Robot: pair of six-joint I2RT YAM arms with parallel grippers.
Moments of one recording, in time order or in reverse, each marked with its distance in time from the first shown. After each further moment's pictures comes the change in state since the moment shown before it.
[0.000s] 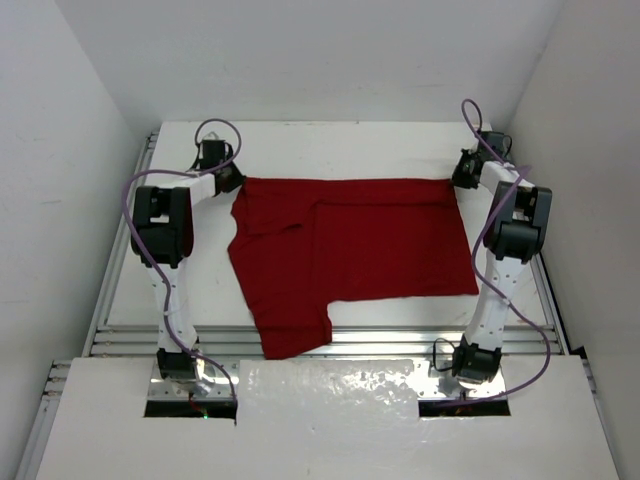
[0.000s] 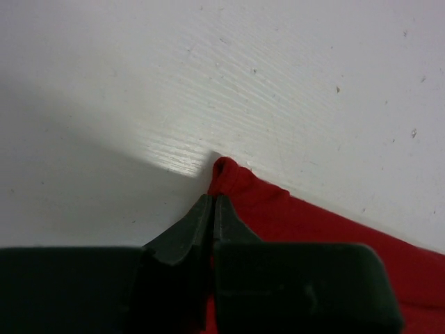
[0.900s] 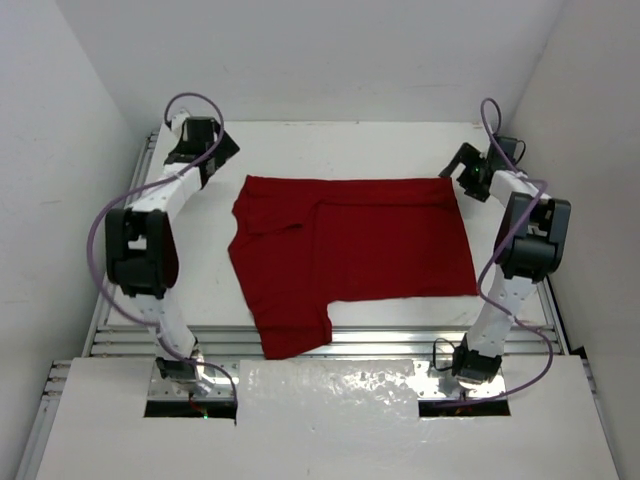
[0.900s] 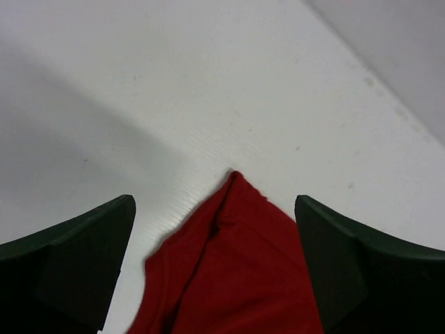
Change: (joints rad) left arm -0.019 -0.264 -0.039 -0.148 -0.243 -0.062; right arm -0.014 -0.225 -0.225 0.030 -0.058 0.159
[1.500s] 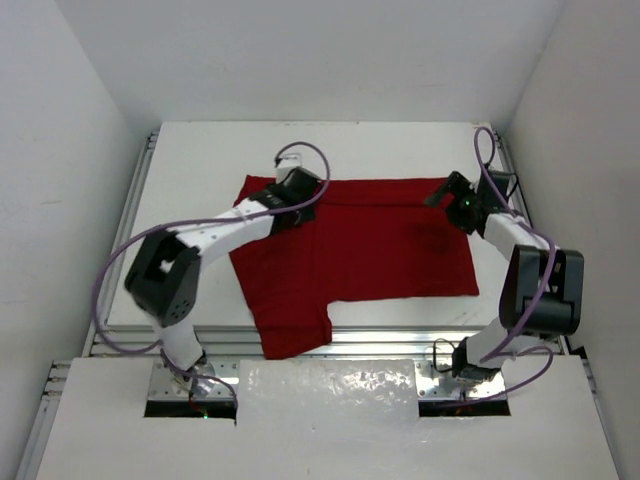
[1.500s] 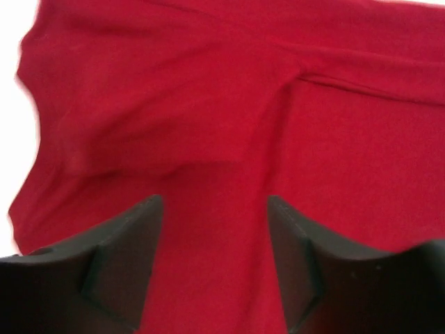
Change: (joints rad) left arm -0.575 -0.235 -0.235 -0.194 -0.258 0.049; right arm 0.076 -0.499 -0.586 0.178 -0.046 0.149
